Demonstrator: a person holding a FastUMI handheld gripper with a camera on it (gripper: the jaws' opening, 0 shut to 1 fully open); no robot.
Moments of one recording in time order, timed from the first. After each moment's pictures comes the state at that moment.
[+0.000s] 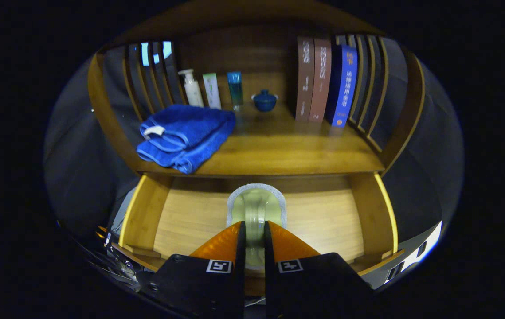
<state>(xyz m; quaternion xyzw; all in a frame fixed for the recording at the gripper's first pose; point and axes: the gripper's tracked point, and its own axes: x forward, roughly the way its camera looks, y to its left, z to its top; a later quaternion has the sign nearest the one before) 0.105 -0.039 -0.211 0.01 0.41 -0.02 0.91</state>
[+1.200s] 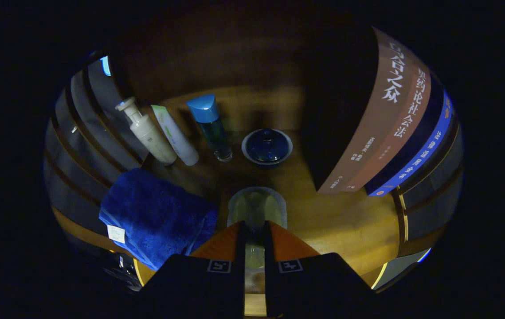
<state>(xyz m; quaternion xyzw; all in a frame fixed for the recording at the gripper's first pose) 0.335 -0.062 -0.236 0.03 0.49 -0.03 0.87</state>
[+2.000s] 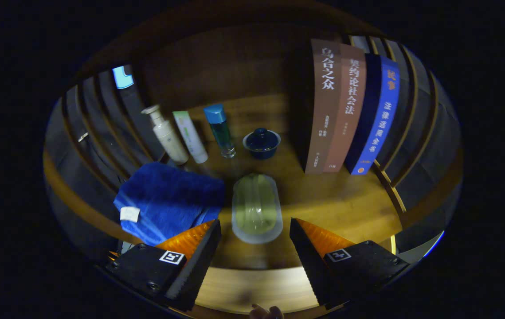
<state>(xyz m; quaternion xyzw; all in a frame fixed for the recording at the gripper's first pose) 0.248 -0.051 -0.207 0.05 0.40 -0.04 0.91</state>
